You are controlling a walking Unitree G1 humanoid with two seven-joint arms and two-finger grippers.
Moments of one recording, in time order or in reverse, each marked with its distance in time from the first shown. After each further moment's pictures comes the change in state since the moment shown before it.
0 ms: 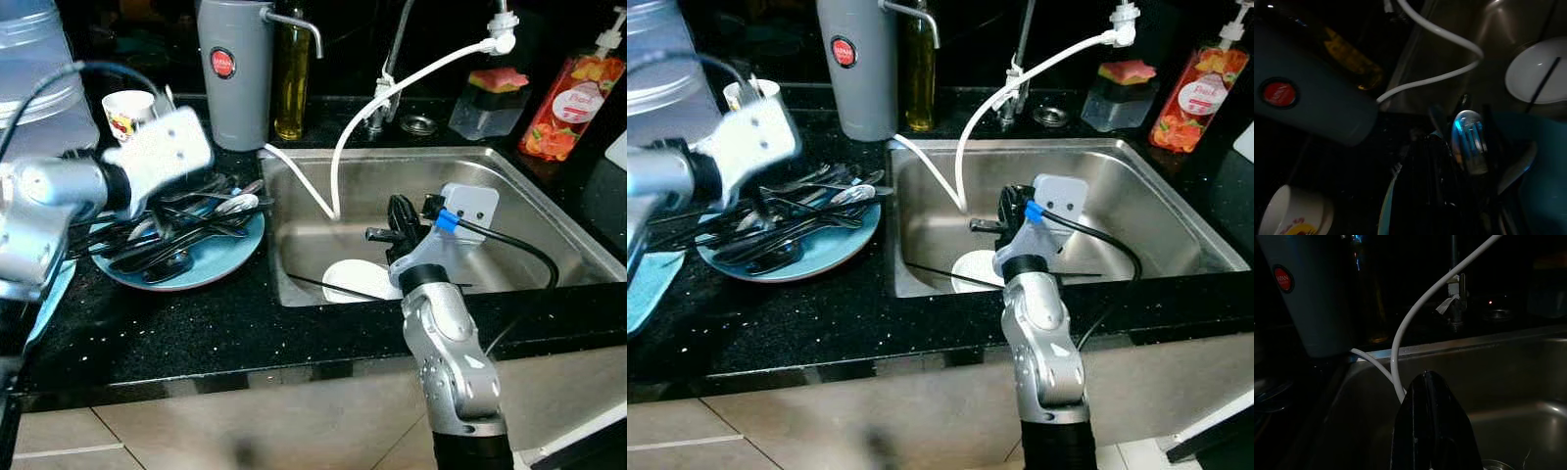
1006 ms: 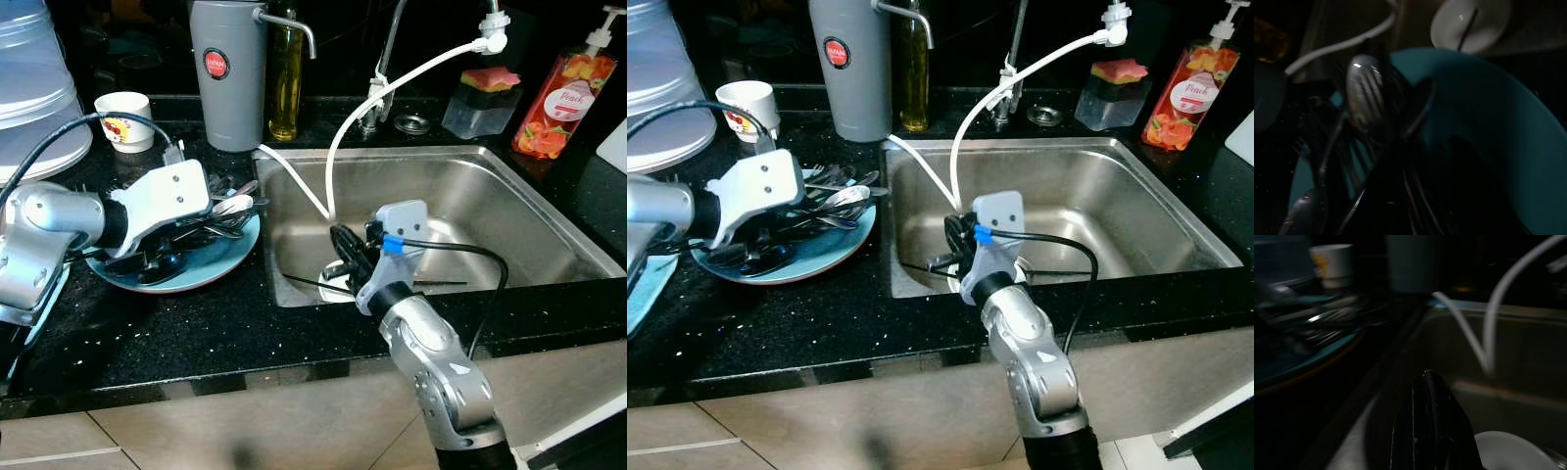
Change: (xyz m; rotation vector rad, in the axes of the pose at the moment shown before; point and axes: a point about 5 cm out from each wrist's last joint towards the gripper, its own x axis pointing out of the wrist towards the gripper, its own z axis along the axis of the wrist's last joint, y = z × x) left arm -0.003 -0.039 -0.033 -0.001 0.133 -0.288; right arm -0.017 0.034 -0.026 -0.059 0.211 0.424
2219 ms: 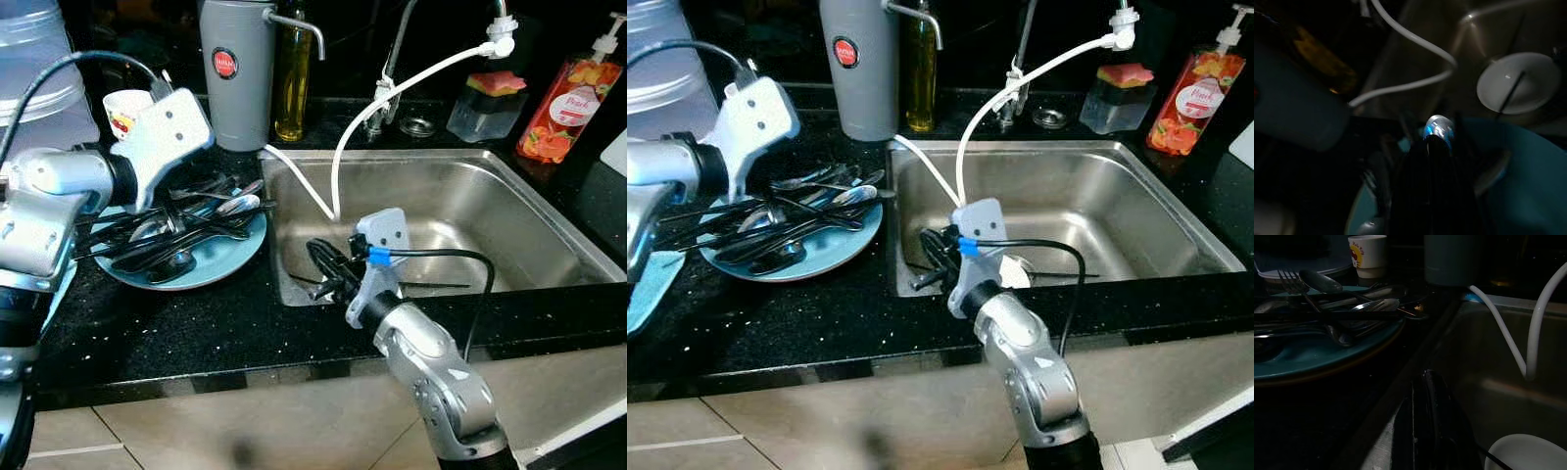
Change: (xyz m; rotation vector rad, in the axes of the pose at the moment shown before) left arm 0.002 0.029 0.030 -0.070 -0.176 0.186; right arm -0.003 0.006 0.000 0.019 0.019 0.066
